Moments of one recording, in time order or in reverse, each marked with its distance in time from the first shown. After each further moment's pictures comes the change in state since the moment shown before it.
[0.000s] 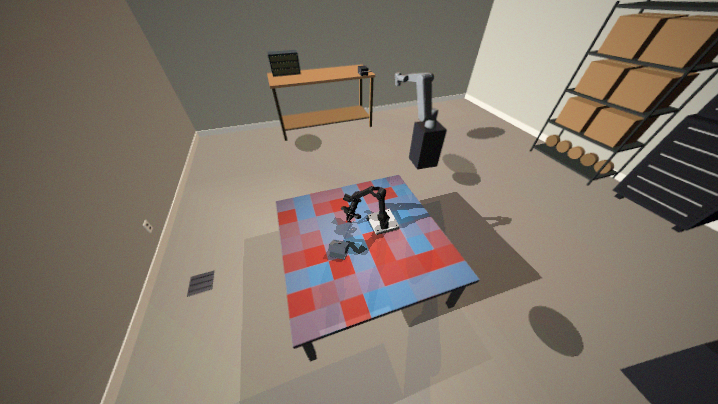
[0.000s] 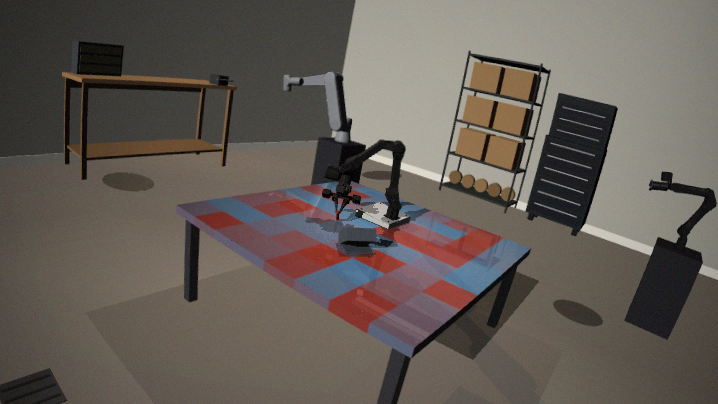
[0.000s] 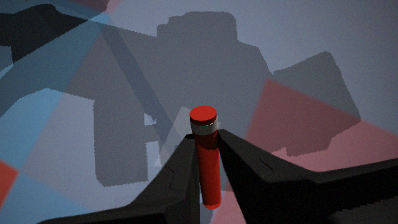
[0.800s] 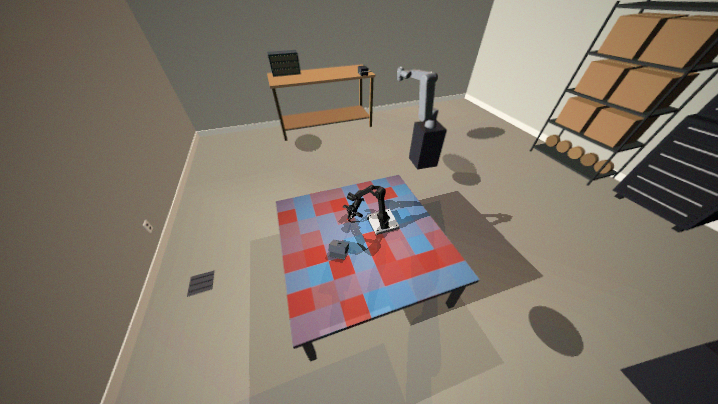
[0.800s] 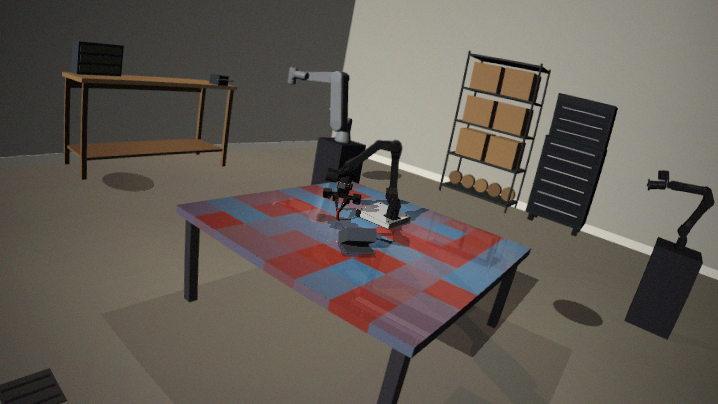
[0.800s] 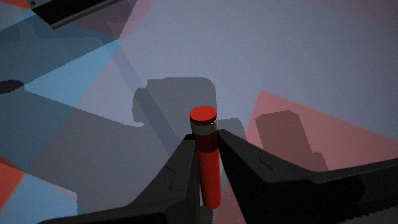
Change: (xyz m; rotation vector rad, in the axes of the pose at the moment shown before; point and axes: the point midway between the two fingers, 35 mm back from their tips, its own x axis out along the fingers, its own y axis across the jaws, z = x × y) arm -0.012 0.000 -0.012 -0.005 -0.204 -0.003
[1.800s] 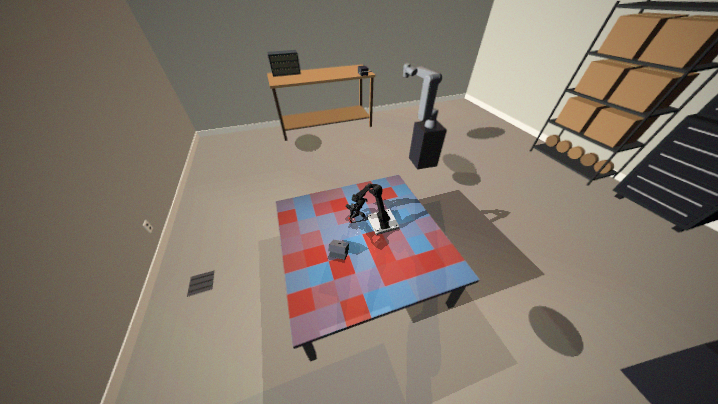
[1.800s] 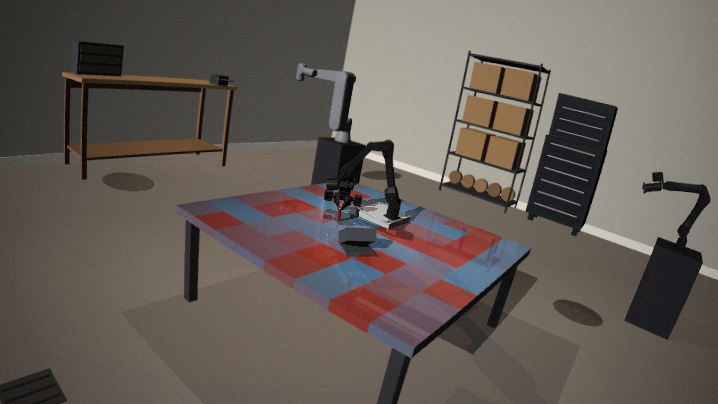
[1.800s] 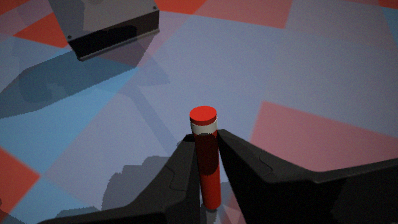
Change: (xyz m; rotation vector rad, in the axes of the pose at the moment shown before) arm -0.012 0.006 -0.018 0.014 -0.257 0.013
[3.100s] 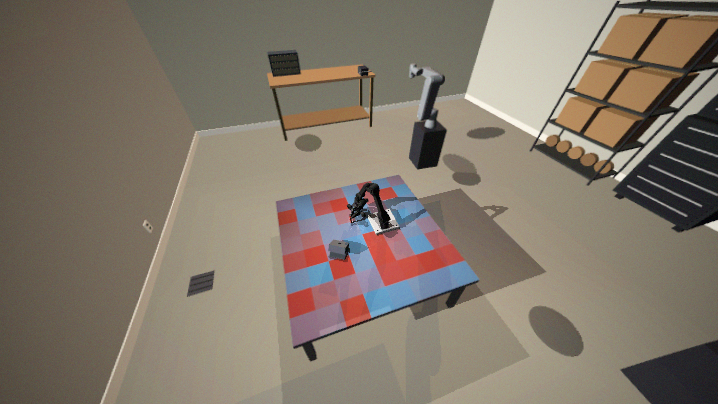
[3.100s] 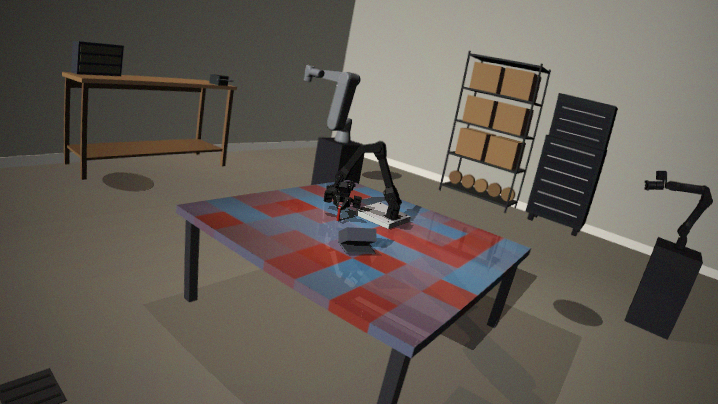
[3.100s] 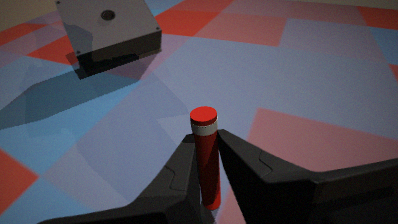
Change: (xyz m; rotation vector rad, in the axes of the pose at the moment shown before) arm -0.008 -0.002 -0.011 -0.006 -0.141 -0.003
